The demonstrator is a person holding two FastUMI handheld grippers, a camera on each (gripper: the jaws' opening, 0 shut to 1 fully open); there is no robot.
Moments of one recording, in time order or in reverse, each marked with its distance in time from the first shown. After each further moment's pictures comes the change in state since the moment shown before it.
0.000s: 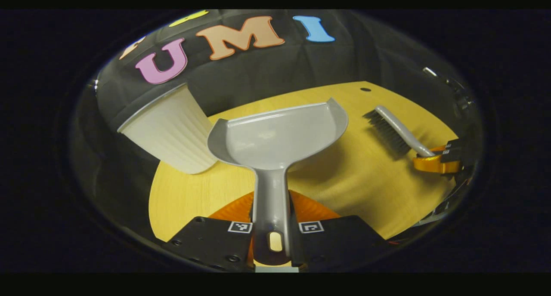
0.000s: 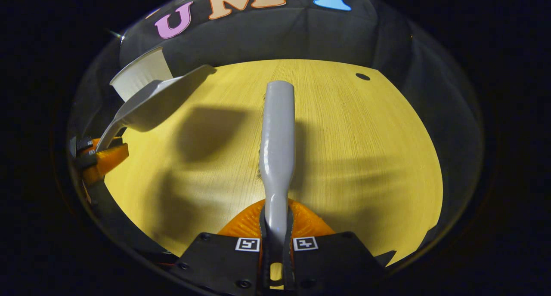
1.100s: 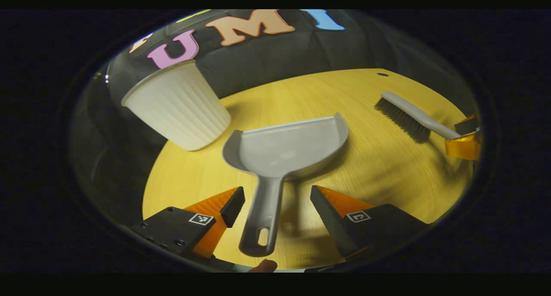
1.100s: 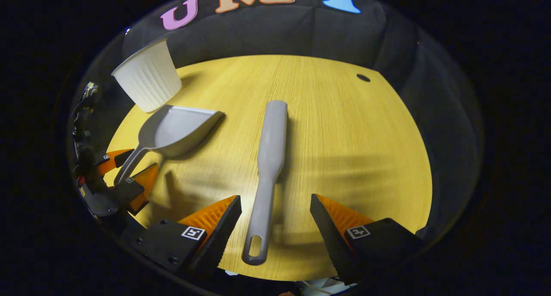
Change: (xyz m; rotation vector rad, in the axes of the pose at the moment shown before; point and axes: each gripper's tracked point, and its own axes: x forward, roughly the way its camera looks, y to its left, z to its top) left arm -0.003 0.010 -0.018 -0.042 -0.038 0.218; right arm -0.053 -0.009 0.024 -0.060 -0.091 -0.020
